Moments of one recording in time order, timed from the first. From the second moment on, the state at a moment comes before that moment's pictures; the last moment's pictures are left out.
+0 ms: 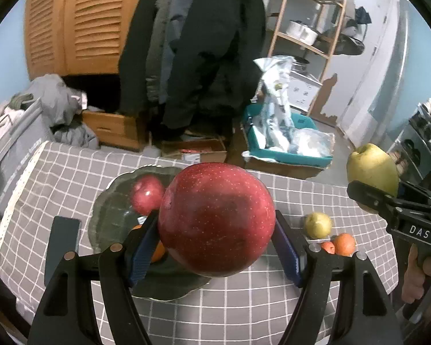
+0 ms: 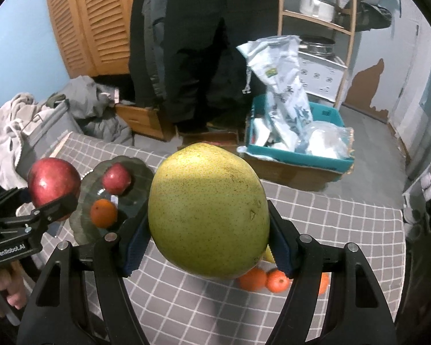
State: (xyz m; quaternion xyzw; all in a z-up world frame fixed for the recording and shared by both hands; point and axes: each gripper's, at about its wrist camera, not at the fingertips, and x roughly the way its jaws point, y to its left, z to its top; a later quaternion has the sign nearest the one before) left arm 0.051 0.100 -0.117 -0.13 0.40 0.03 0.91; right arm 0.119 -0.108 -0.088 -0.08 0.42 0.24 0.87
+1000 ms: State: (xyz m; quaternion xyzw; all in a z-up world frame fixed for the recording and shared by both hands) left arm 0.042 0.176 -0.237 -0.17 0.51 0.11 0.83; right arm 0.141 0.036 -0.190 -0.12 0.51 0.29 0.80
